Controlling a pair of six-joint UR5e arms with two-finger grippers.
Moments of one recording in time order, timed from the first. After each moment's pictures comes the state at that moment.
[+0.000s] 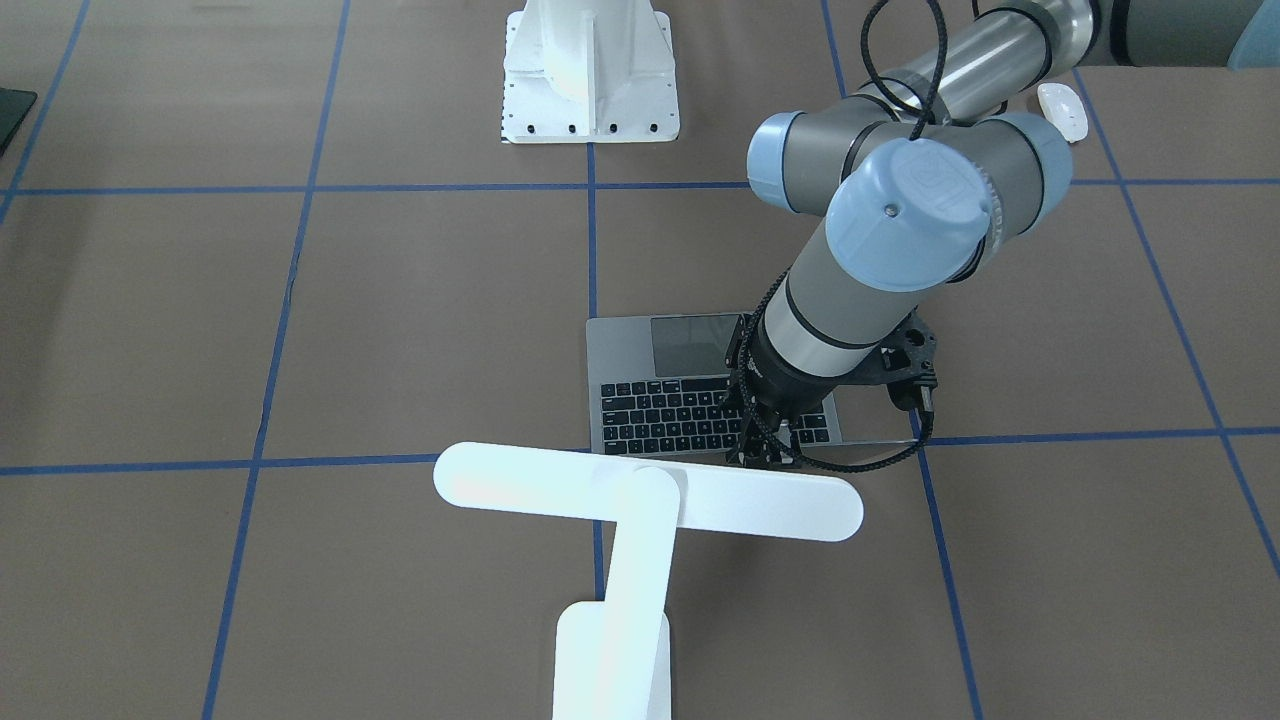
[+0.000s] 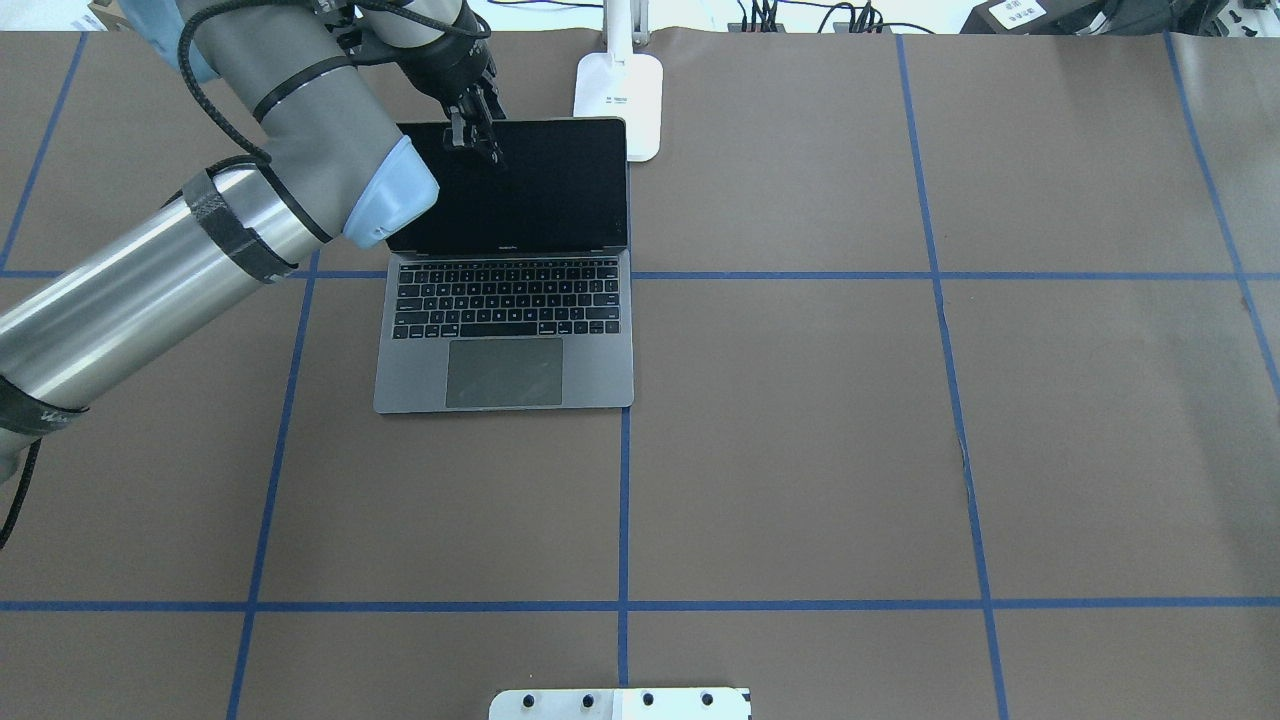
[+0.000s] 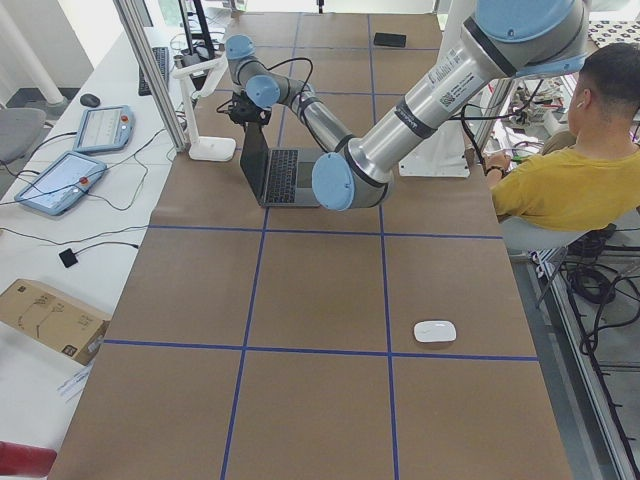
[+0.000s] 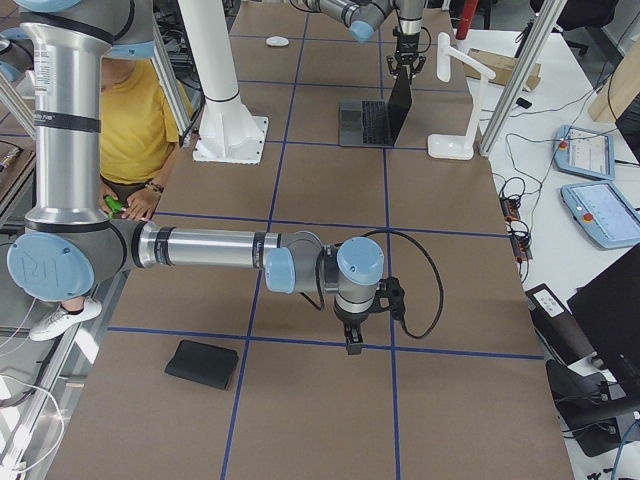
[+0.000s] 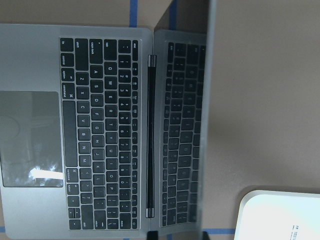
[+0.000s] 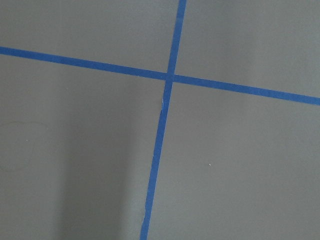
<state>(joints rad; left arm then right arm) -0.91 -2.47 -1.36 -1.67 -2.21 -2.57 1.54 -1.65 1.64 -1.53 2.33 -0.11</state>
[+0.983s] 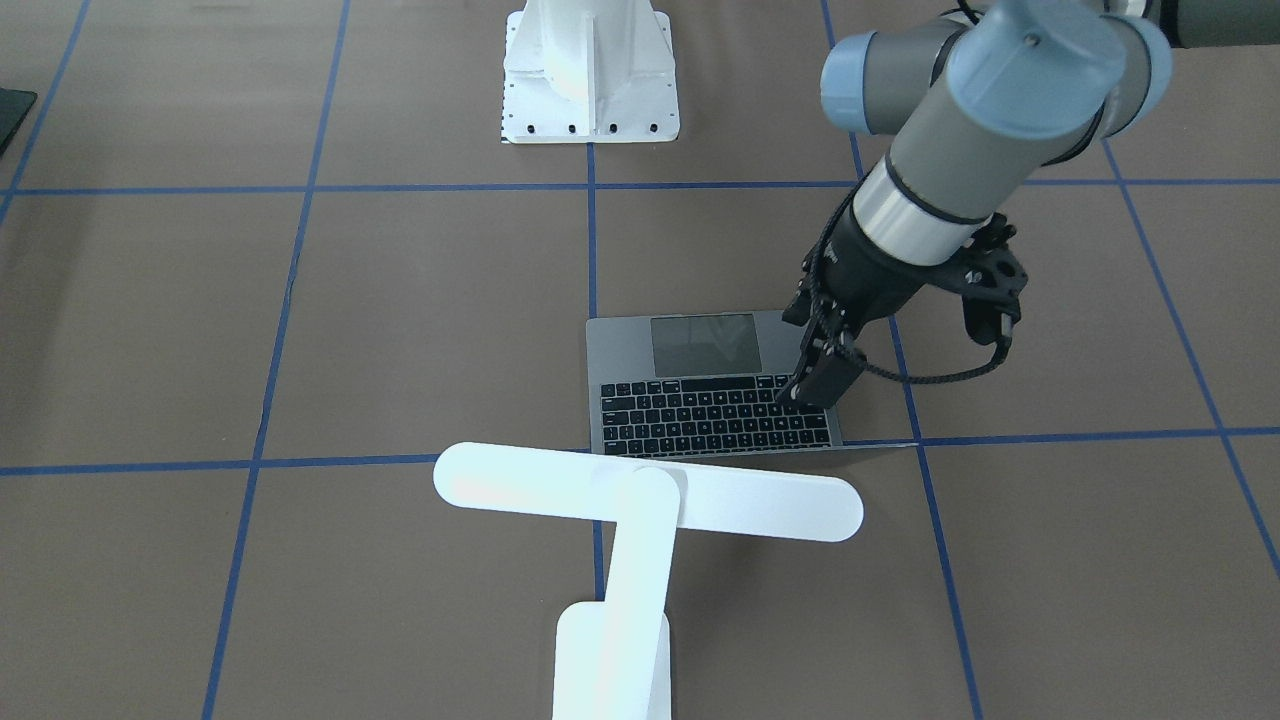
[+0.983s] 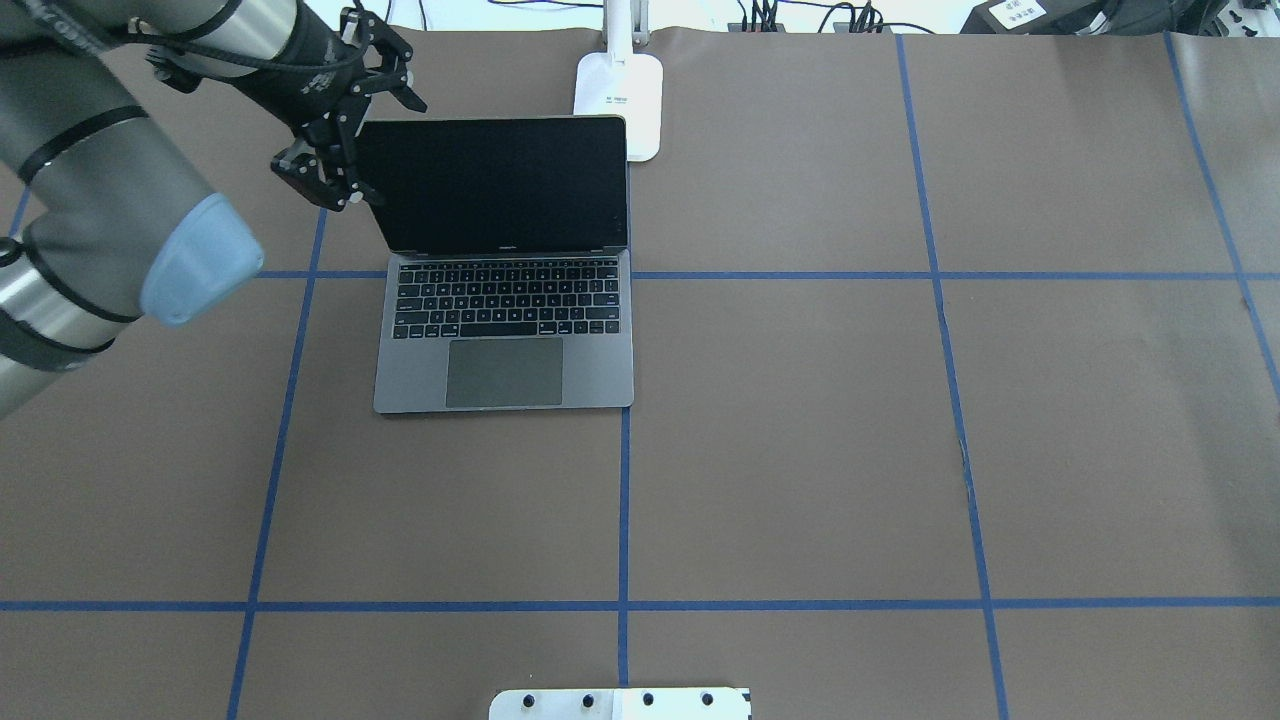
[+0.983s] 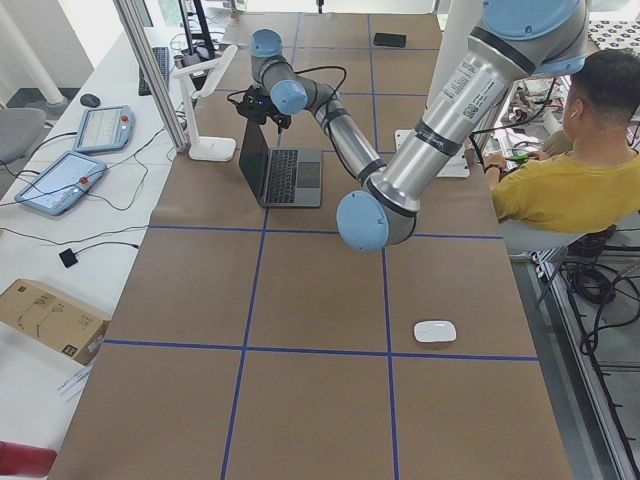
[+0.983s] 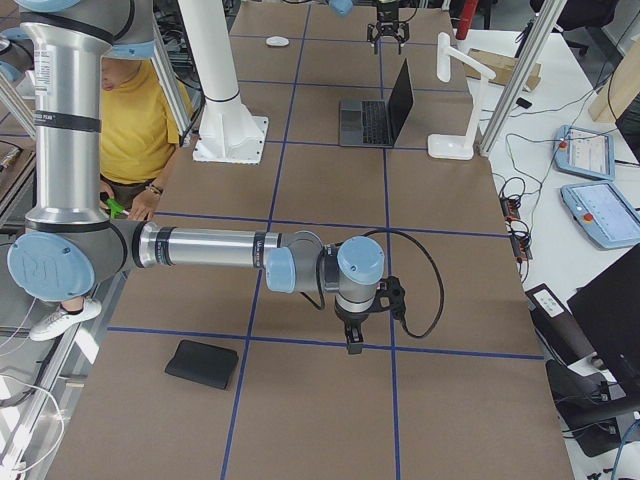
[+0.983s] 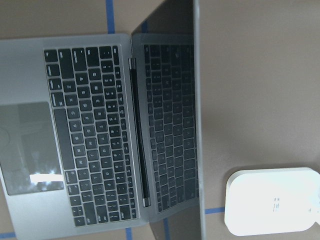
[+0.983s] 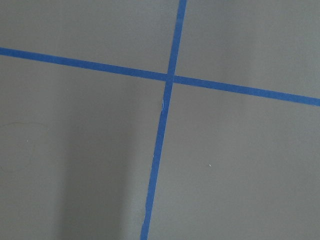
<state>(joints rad) -0.96 -2.18 -1.82 -1.63 -2.22 -2.12 1.54 -1.65 1.64 -1.53 2.33 -0.11</state>
